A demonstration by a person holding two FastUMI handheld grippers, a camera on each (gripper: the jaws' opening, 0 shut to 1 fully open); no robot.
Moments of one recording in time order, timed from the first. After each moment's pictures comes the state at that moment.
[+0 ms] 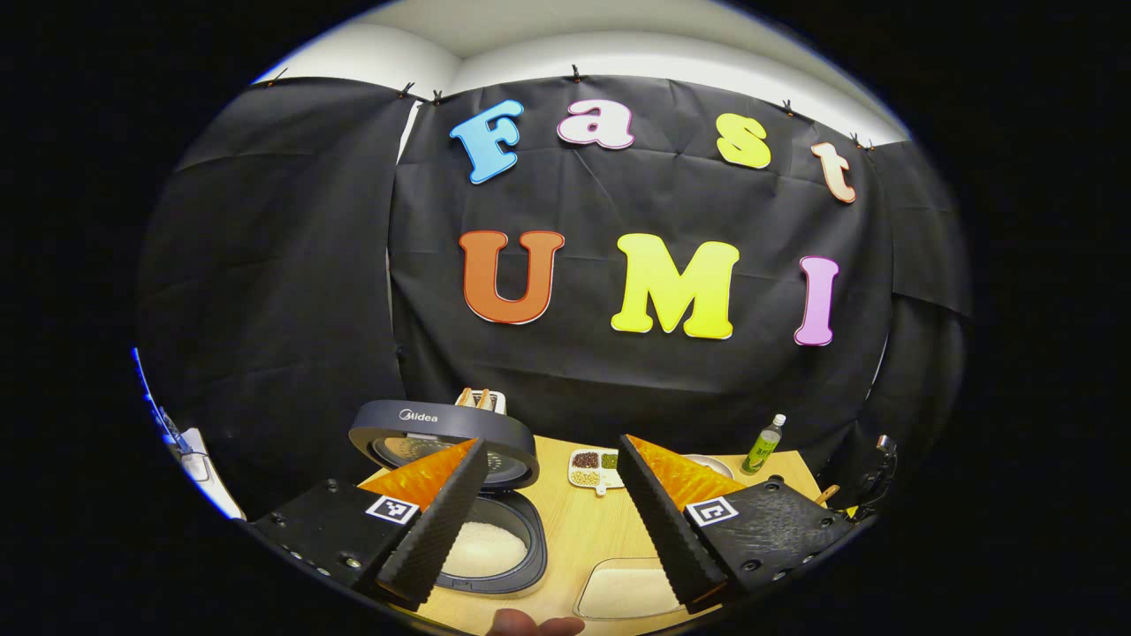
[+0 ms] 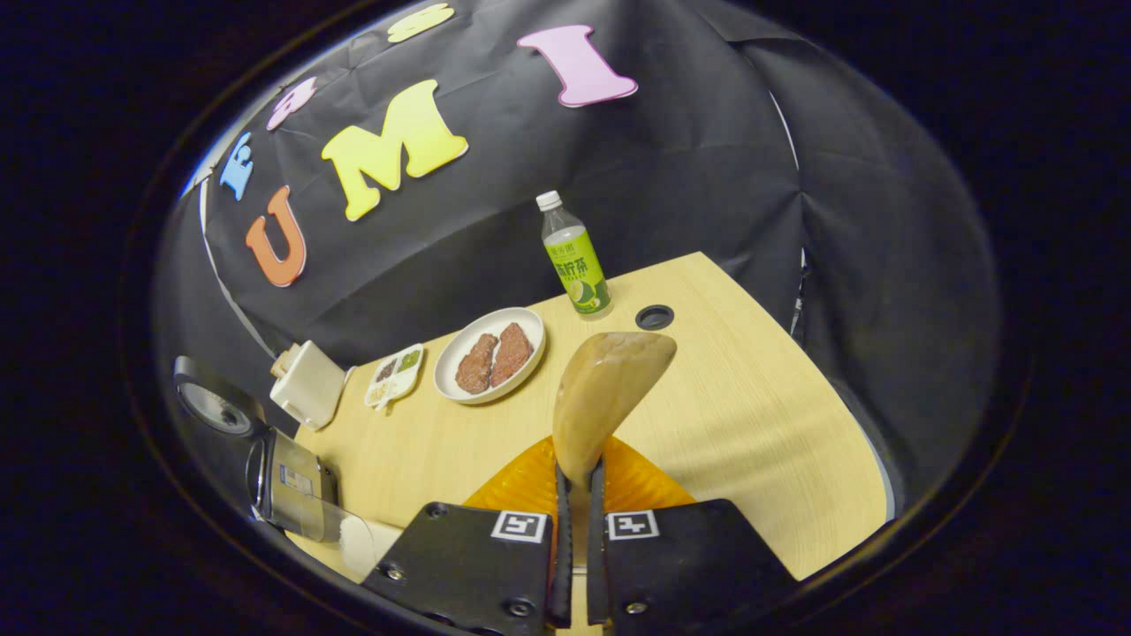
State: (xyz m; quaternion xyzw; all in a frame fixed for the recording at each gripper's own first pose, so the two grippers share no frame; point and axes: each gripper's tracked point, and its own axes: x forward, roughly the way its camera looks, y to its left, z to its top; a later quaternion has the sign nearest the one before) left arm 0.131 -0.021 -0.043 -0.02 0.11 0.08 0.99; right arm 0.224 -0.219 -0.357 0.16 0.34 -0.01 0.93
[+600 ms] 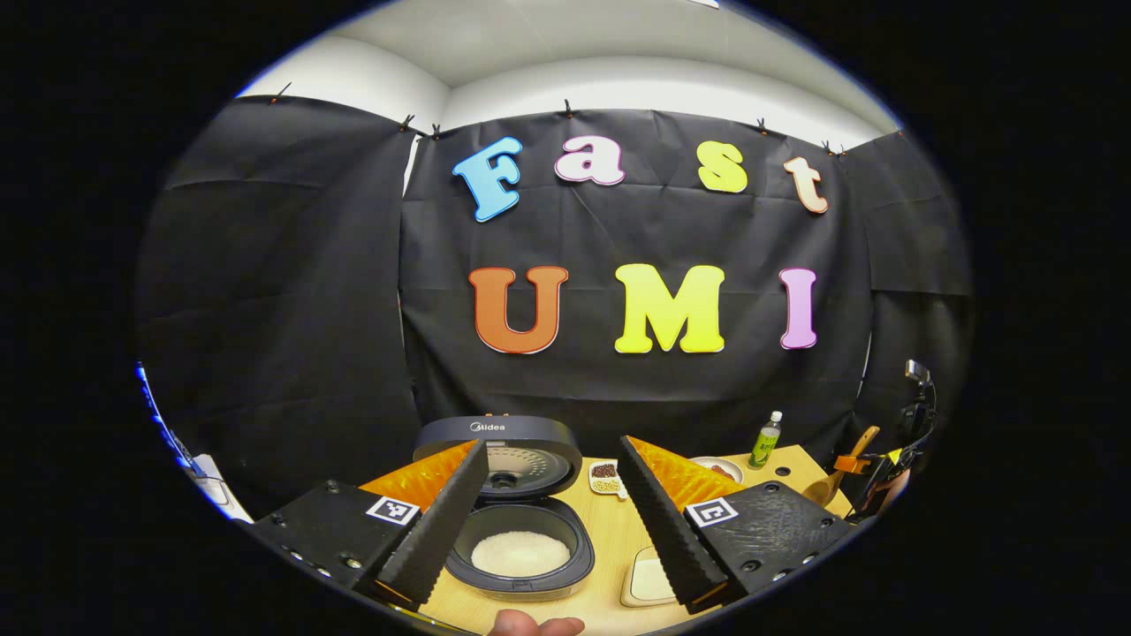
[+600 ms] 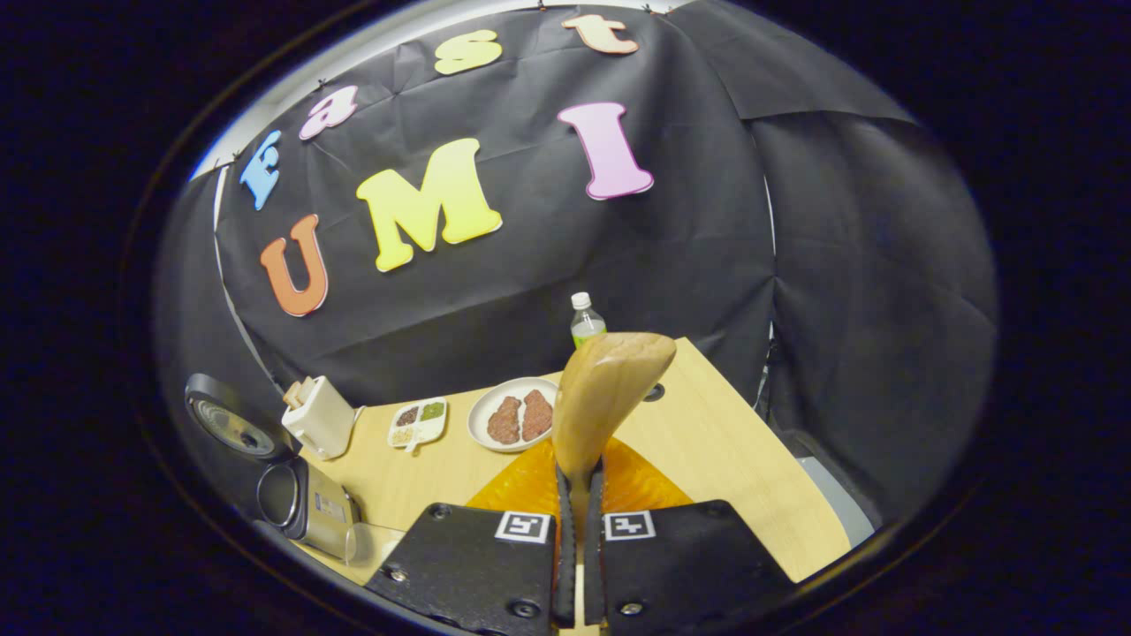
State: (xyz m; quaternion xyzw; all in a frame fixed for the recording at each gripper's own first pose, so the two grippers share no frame) left arm 0.062 0.019 -0.026 0.02 0.06 0.06 1.00; right arm 0.176 -0.157 -0.228 0.11 0.26 -0.05 0.96
